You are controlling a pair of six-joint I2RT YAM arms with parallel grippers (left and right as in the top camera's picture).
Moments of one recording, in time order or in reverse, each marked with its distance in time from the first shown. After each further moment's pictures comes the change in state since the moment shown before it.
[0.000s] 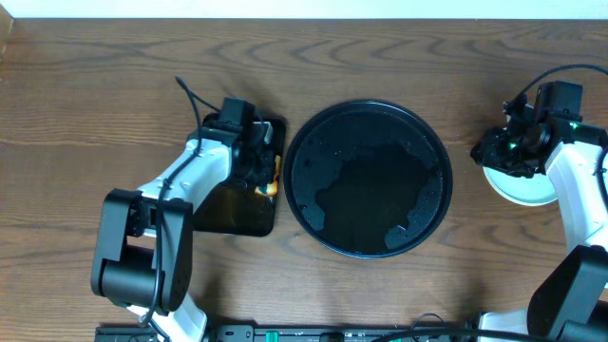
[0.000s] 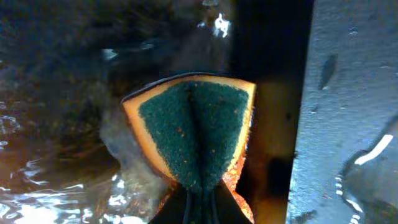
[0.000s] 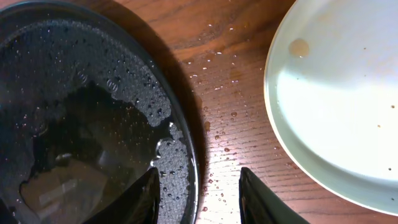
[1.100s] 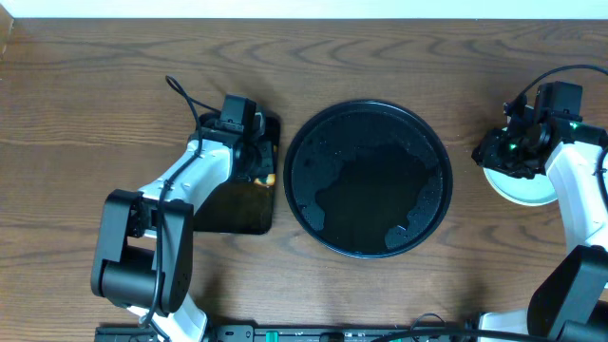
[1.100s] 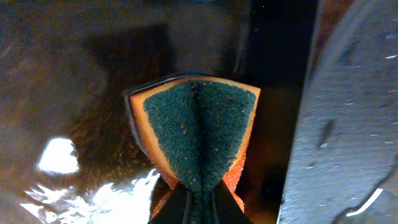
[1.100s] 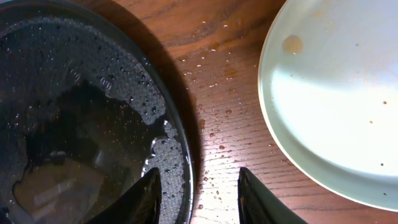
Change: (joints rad) left arm -0.010 -0.005 -0.005 0.111 -0.021 -0.174; right arm 0.000 0.000 0.000 -0.008 0.018 -0.003
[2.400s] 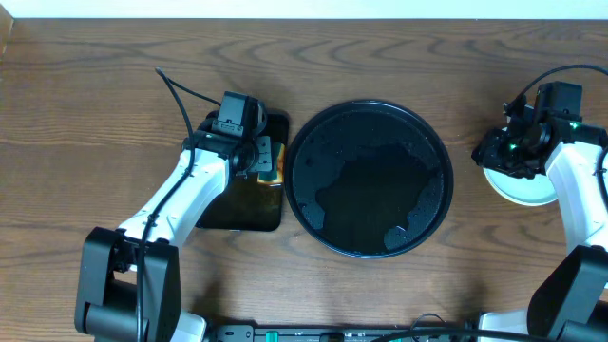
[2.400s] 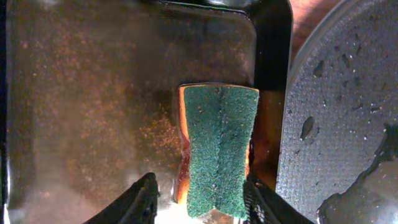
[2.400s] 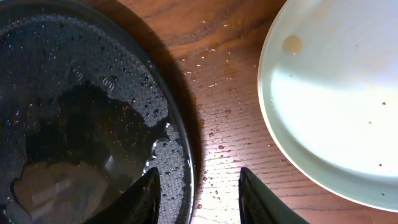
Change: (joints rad) left arm -0.031 -0.158 -0.003 -0.061 -0.155 0.023; right arm 0.000 0.000 0.000 -0.001 0.000 -0.008
